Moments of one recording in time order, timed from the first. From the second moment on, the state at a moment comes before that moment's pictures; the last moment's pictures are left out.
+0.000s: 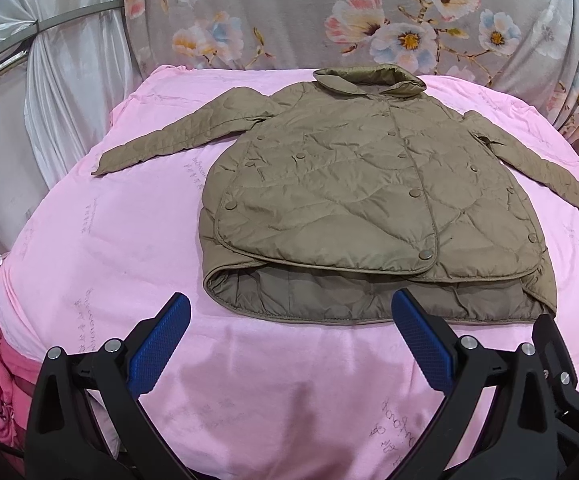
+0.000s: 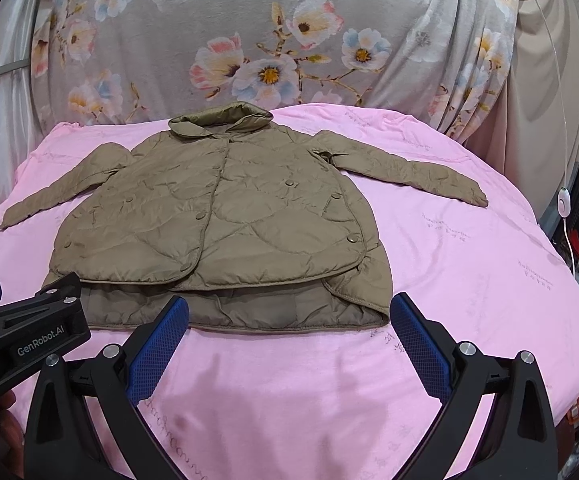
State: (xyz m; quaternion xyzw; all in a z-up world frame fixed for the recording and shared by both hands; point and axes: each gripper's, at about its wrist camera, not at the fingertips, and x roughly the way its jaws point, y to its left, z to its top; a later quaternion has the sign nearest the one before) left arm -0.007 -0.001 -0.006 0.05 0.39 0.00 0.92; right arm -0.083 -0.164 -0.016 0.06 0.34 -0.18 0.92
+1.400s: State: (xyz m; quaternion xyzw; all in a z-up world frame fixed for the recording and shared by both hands) left arm -0.009 0.008 -0.009 0.04 0.39 -0.01 0.92; right arm -0.081 -0.155 -0.022 0.06 0.35 -0.18 0.92
